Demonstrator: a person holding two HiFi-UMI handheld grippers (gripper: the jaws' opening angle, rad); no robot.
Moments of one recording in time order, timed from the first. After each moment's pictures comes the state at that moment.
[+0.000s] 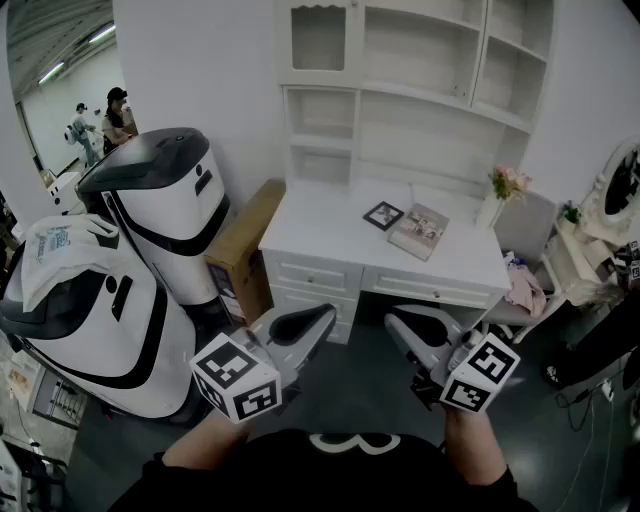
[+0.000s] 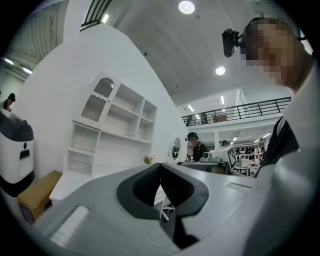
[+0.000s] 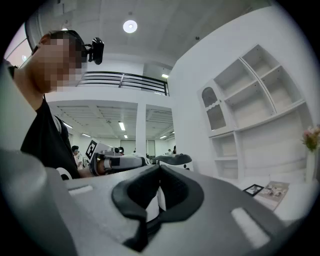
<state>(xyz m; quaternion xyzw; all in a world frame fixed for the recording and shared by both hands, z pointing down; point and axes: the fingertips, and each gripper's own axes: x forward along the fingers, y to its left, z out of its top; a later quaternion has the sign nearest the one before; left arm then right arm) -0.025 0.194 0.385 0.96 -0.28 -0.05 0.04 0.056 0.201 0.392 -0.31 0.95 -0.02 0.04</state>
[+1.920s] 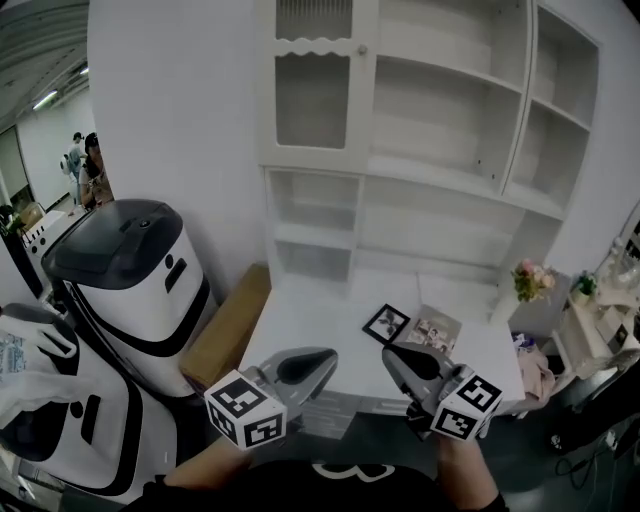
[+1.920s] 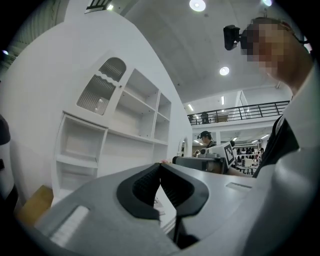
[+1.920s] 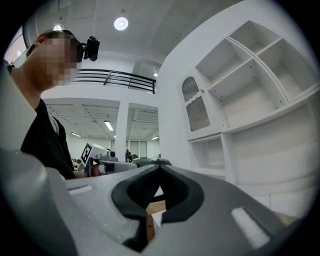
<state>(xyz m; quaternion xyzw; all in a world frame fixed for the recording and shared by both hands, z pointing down) 0.009 -0.144 0.371 0.97 -0.24 -0.04 0.05 0.089 -0.142 0.366 -0.35 0.94 -0.02 0.04</state>
